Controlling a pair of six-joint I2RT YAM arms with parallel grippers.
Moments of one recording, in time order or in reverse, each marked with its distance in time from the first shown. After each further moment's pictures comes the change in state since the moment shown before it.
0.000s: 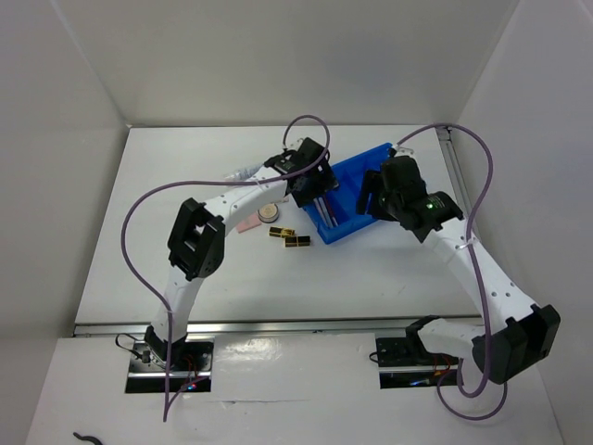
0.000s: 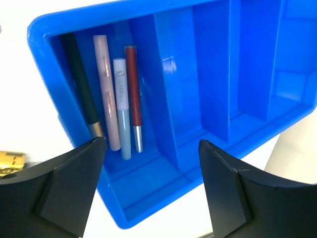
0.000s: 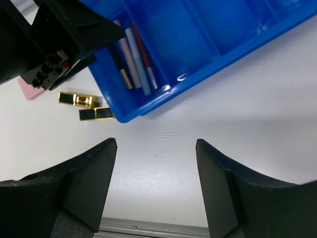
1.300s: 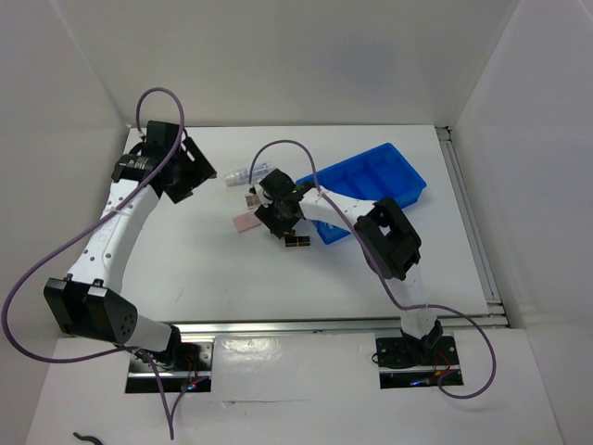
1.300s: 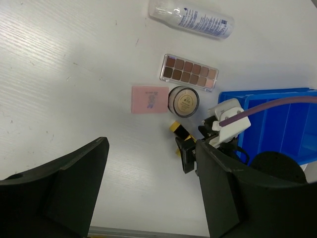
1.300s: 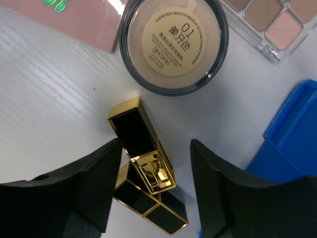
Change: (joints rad) left arm 0.539 -0.761 -0.457 -0.269 0.024 0.304; right arm 0.360 0.975 0.451 0.218 -0.170 -0.605
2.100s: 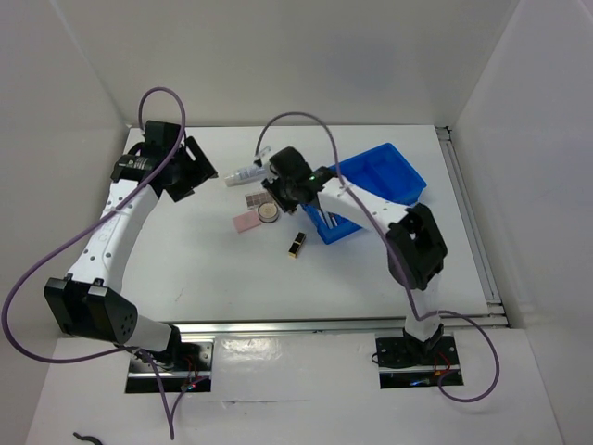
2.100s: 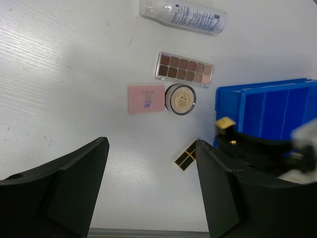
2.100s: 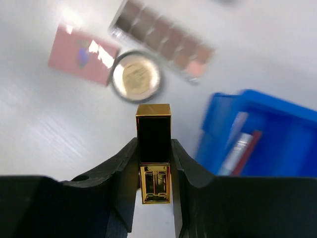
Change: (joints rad) left arm 0.010 0.000 -0.007 0.024 0.038 0.047; right arm -0.027 -0.144 0.002 0.038 0.021 -0.003
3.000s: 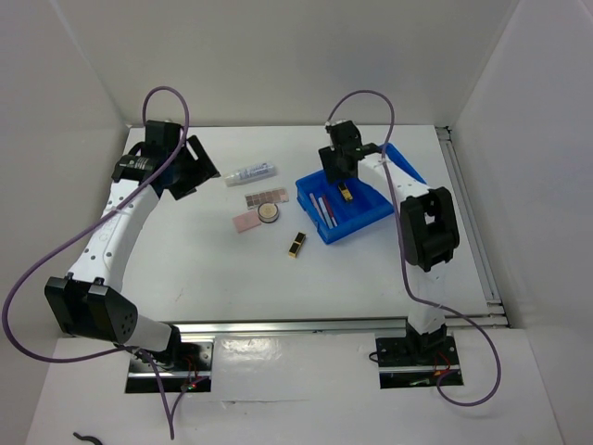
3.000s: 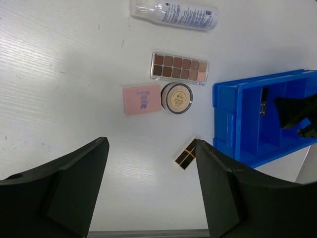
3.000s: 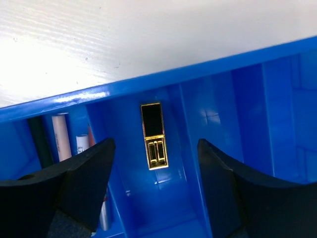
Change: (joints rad) left arm 0.000 0.003 -0.010 0.036 0.040 0.045; right arm -0.364 0.039 0.039 0.004 0.176 0.087
